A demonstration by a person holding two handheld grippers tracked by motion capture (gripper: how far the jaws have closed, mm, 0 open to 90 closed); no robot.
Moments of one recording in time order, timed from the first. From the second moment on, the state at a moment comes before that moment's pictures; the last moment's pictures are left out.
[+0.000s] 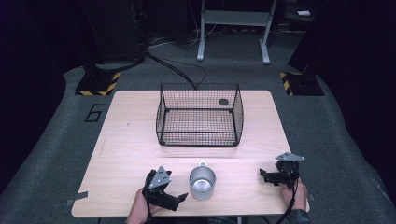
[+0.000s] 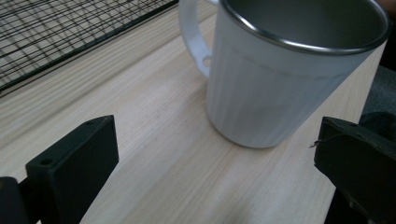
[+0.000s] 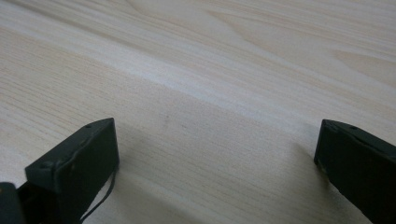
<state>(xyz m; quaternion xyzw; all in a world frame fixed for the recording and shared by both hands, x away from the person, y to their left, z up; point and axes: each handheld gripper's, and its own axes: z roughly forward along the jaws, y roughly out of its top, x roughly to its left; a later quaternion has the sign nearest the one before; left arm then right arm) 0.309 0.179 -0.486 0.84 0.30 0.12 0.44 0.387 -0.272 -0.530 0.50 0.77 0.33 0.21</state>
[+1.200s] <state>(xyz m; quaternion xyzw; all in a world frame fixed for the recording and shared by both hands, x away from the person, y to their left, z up) 0.322 0.125 -0.480 0.84 0.25 0.11 0.46 0.387 -0.272 -0.530 0.51 0.77 0.33 0.21</state>
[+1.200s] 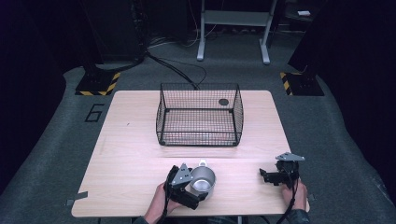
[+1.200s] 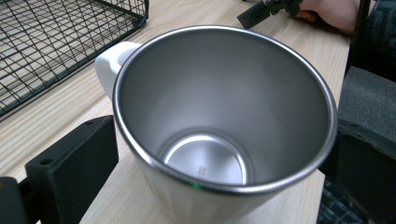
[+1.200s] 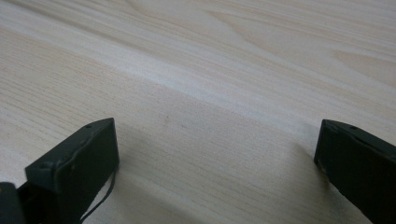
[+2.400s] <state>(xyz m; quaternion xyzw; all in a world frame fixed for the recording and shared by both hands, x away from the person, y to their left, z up) 0.323 0.117 -0.475 0.83 0.24 0.14 0.47 0.387 -0.272 -0.530 0.50 0.77 0.33 0.21</state>
